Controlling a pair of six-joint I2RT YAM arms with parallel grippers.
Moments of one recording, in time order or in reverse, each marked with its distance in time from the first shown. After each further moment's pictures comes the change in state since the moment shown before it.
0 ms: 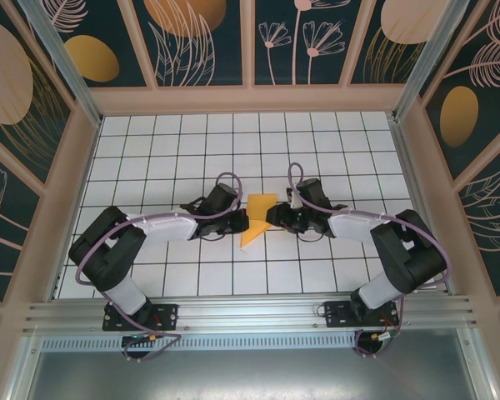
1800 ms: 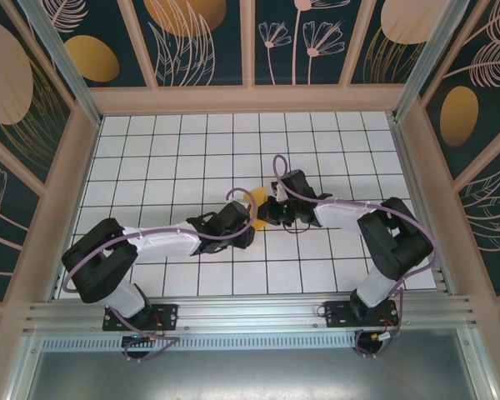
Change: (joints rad) left arm -0.187 -0.078 -0.031 -0.092 -0.329 0.166; right arm 0.074 0.116 0.177 -0.068 -0.013 0.033
